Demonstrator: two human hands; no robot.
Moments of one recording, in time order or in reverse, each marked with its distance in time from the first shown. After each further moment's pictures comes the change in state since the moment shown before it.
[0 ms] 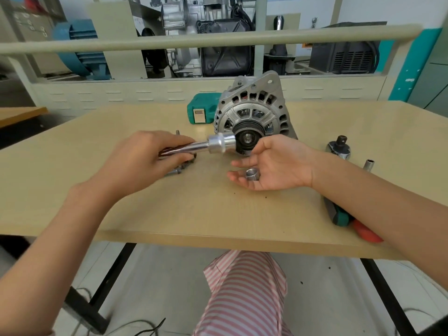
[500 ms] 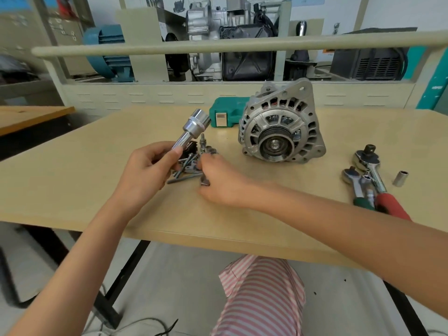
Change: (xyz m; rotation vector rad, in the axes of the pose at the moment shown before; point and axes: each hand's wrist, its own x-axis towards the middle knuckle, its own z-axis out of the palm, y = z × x) left_hand -0.029 -0.019 0.008 -0.750 0.251 -0.550; right_hand 0.066 0.038 0.104 -1.579 0.322 -0.522
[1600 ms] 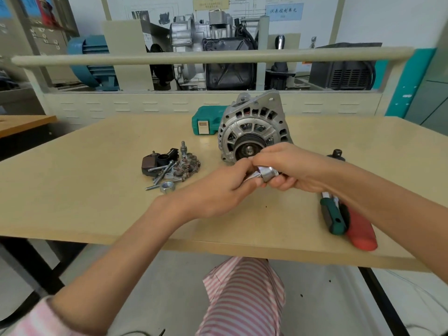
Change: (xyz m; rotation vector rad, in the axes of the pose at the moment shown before) left_hand -0.010 0.057 0.098 0.431 -0.677 0.328; right_hand -0.076 0.067 -0.086 0.830 -0.065 0.345
